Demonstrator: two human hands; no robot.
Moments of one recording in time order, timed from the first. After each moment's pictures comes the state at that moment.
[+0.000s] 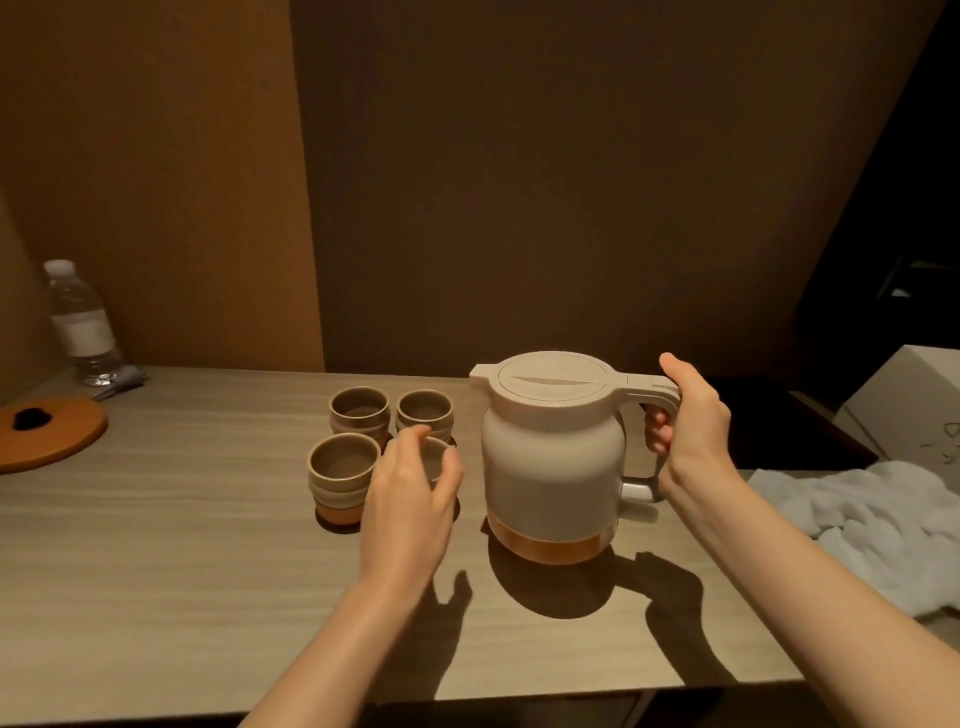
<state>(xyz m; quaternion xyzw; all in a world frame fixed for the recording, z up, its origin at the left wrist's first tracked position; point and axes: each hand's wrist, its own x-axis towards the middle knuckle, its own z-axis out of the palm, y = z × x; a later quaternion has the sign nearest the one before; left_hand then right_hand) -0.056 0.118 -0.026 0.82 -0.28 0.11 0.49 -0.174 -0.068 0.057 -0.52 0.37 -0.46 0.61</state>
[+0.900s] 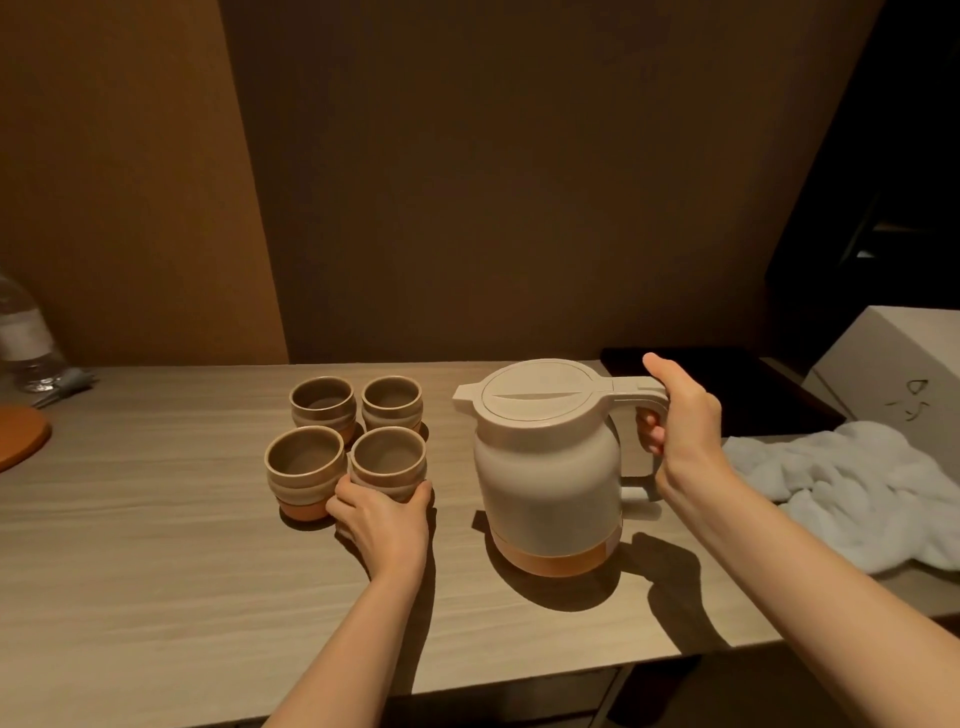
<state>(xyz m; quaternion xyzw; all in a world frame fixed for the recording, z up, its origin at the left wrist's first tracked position) -0.033 0.066 -0.105 0.82 -0.01 0.02 0.57 -0.198 -0.080 0.042 -0.54 0.38 -0.45 0.60</state>
